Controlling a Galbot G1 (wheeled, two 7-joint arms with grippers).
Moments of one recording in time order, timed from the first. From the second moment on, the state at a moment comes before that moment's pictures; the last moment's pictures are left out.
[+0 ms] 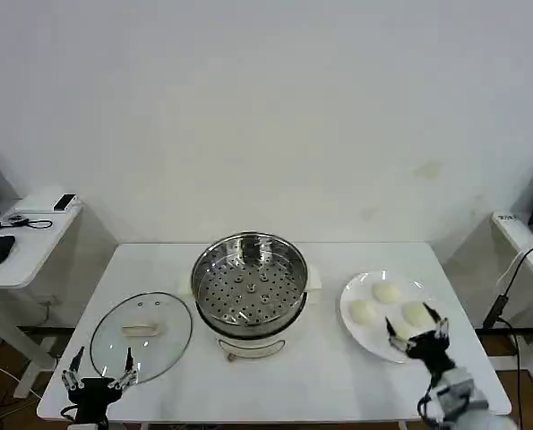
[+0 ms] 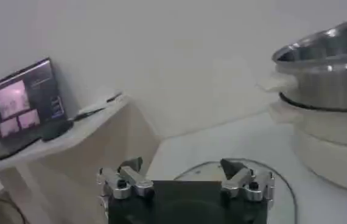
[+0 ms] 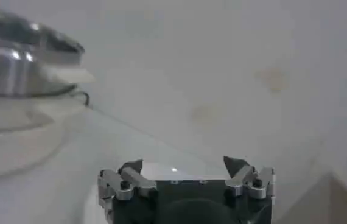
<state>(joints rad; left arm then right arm) 1.80 -1.37 -0.71 -2.12 0.10 0.08 -0.14 -1.42 0.99 0.70 1.91 -0.07 -0.23 -0.25</state>
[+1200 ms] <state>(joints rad) 1.76 -1.37 -0.77 -2.18 0.20 0.09 -0.08 -0.31 0.67 -0.37 1.25 -0.30 -0.21 -0.96</state>
